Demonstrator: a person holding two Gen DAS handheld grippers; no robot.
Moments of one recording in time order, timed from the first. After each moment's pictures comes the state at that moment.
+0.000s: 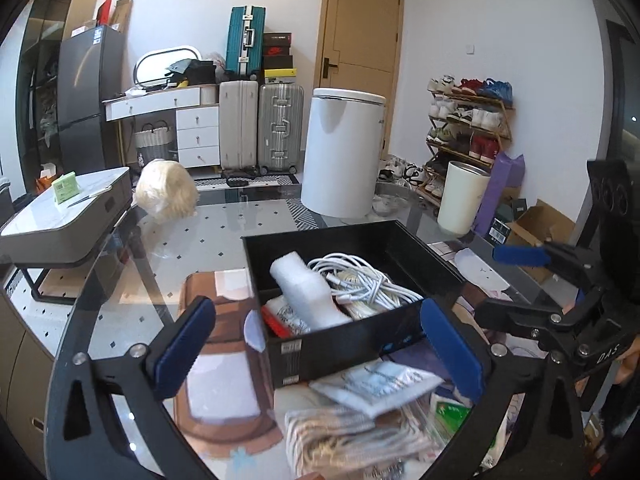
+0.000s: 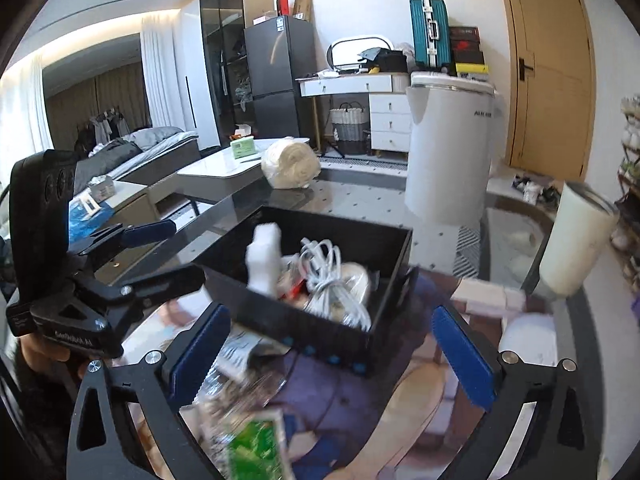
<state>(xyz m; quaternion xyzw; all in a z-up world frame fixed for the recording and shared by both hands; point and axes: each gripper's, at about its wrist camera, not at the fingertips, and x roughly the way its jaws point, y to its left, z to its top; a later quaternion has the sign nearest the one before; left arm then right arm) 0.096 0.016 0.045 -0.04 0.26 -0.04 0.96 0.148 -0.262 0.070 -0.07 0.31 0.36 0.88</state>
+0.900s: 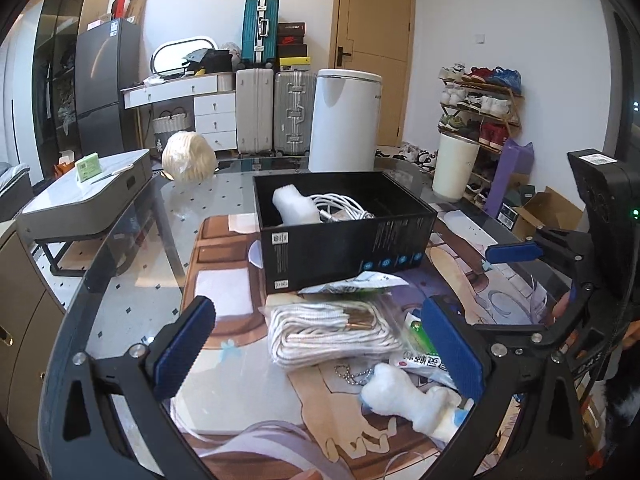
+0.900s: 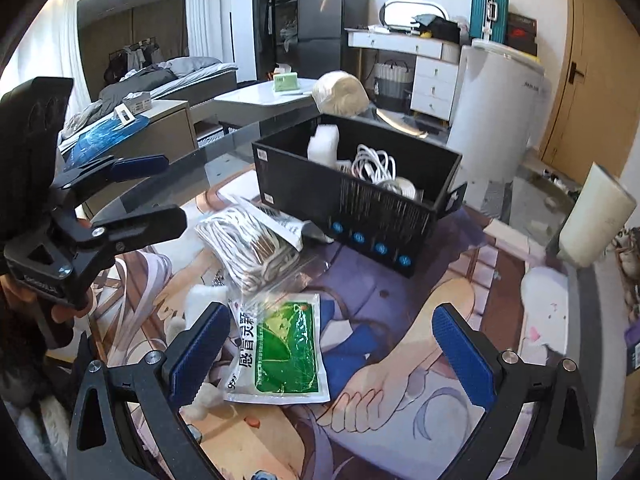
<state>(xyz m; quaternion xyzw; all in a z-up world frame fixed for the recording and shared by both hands) 0.030 -0.009 0.026 -0.04 0.28 -0.01 0.96 0.091 -0.268 0.039 -0.18 0.36 0.40 0.82</state>
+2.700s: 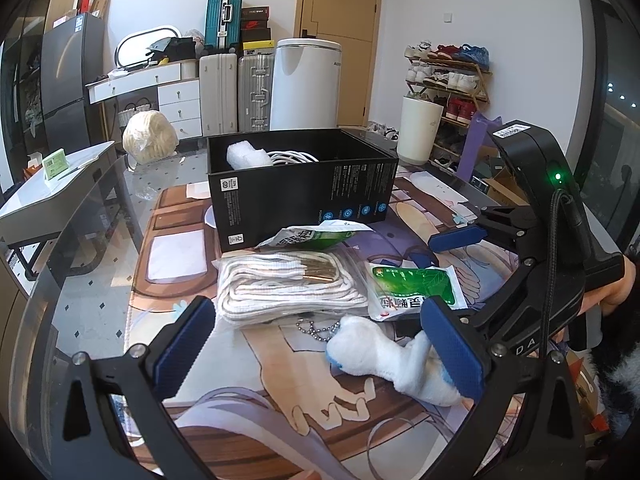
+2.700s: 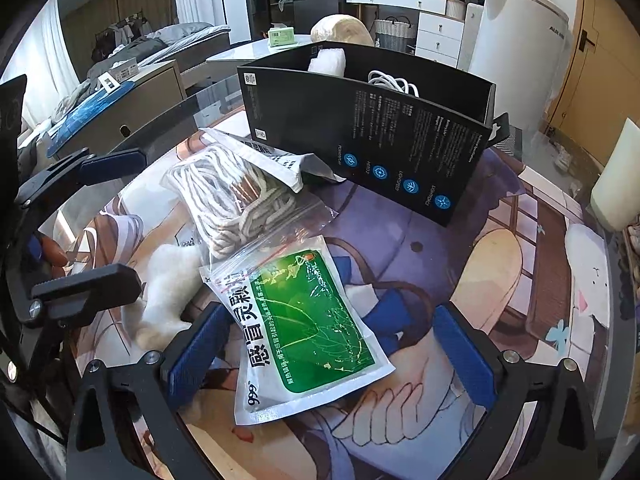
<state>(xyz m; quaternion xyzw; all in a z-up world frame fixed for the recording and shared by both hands) 0.021 -0.024 -0.004 -0.02 0.31 -0.07 0.95 0.101 -0.232 -0.010 -0.20 0.43 0.39 0.79</state>
